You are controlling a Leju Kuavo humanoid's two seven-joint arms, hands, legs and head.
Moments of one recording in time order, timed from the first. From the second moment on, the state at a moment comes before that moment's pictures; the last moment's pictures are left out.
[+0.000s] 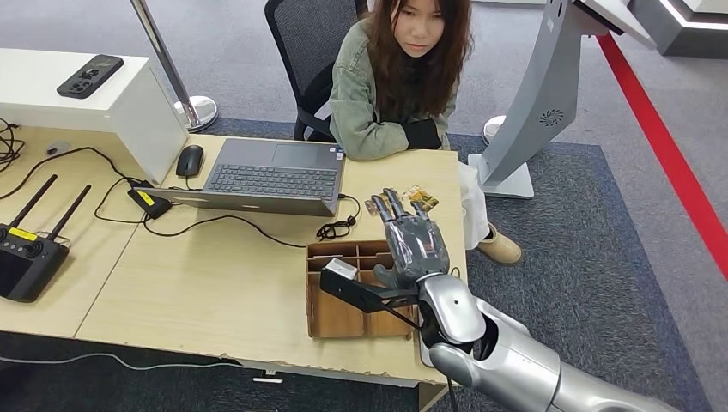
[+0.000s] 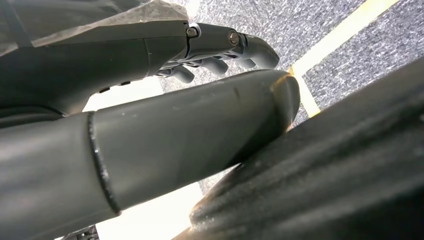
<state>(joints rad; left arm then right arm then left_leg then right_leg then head) -0.12 -0.05 -1.27 -0.23 0.64 -0.01 0.40 -0.62 -0.30 1.08 -1.59 0.88 -0.03 0.61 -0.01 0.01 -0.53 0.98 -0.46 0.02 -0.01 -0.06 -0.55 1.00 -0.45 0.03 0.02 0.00</state>
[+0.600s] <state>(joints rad) -0.13 -0.05 -1.27 -0.23 0.69 0.01 0.52 -0.54 -0.32 1.05 -1.58 0.97 -0.15 0.63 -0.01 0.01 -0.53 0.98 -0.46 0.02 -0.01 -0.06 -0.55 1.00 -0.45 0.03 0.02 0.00</state>
